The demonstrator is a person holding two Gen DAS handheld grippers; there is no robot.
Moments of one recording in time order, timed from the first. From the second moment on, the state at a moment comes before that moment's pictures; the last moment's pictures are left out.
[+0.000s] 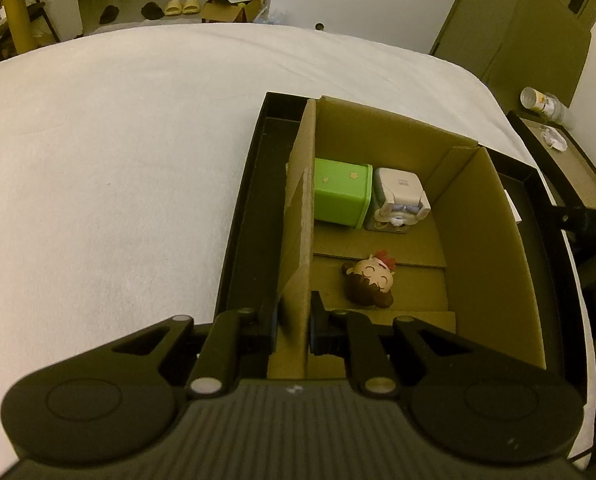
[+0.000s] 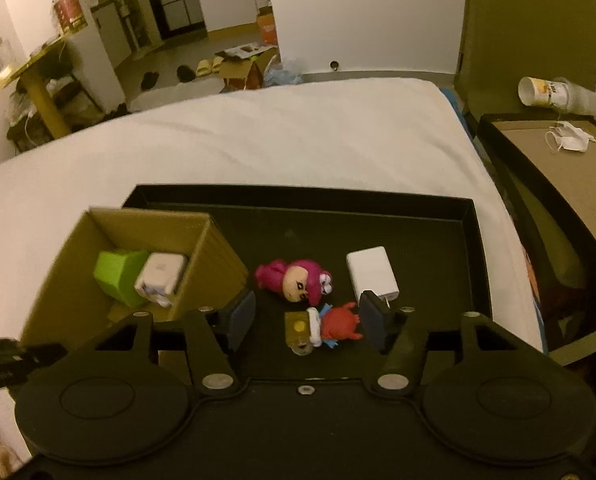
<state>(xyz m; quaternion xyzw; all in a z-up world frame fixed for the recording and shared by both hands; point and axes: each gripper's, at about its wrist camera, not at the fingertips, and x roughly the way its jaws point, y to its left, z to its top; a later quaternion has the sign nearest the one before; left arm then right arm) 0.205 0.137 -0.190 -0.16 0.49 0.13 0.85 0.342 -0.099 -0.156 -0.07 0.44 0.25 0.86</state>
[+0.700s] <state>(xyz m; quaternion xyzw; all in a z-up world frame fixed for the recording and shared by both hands) 0.203 0.132 -0.189 -0.17 0.49 0.14 0.84 0.353 -0.091 -0.211 -0.11 0.45 0.26 0.85</state>
